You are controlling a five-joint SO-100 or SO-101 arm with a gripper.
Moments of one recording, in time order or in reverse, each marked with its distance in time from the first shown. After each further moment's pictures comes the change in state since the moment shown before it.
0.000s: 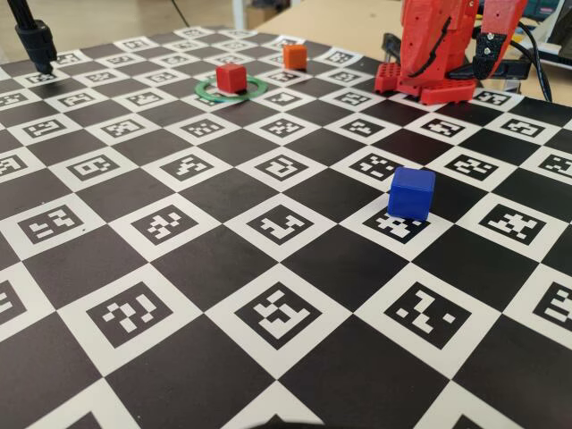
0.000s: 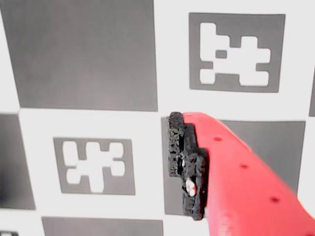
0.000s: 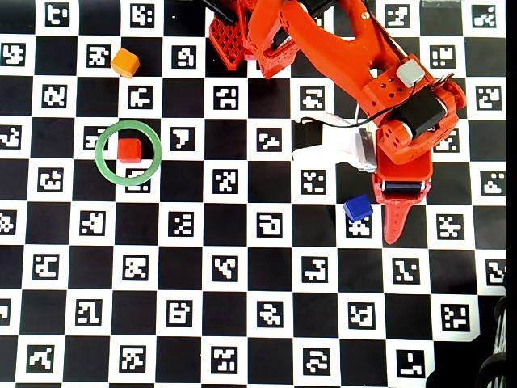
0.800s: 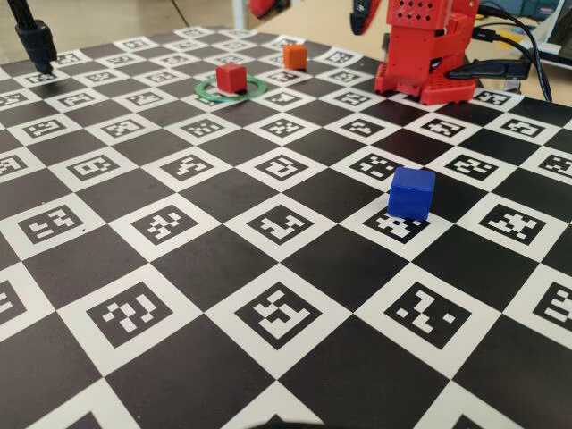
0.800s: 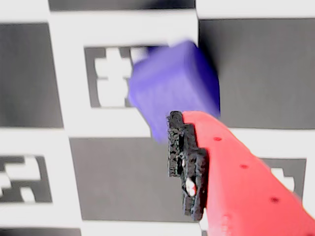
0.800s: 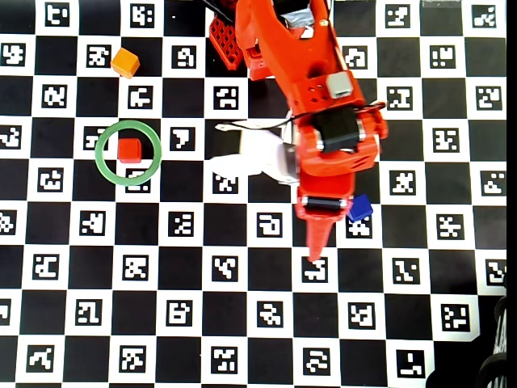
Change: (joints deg) arm 14.9 5.2 -1.9 8.7 -14.4
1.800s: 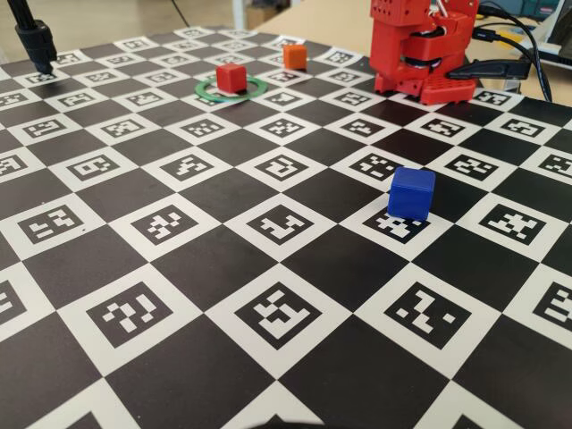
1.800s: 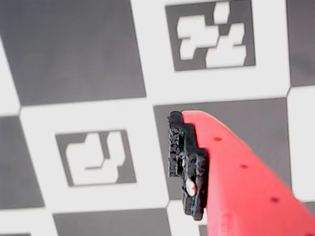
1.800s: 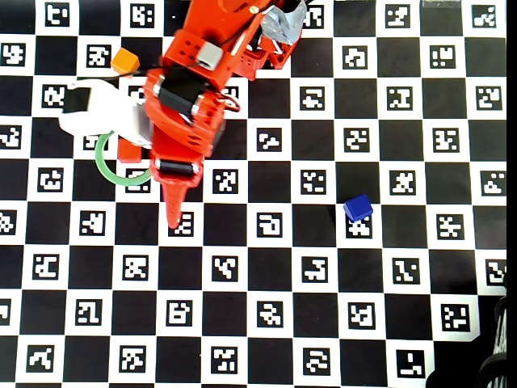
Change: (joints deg) arm 39.4 10.5 8.5 2.6 -34.2
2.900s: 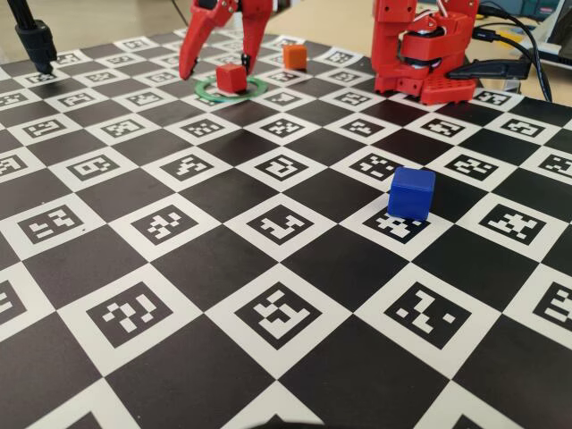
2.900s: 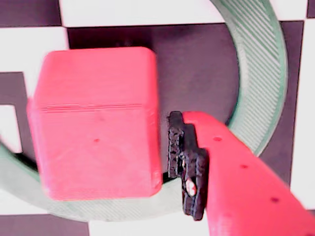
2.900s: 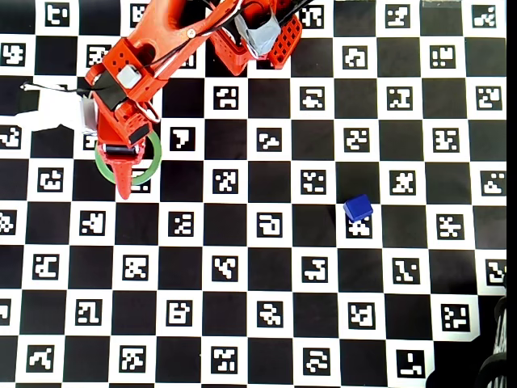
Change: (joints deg) arm 32.4 -13.4 21.2 -30.4 -38.6
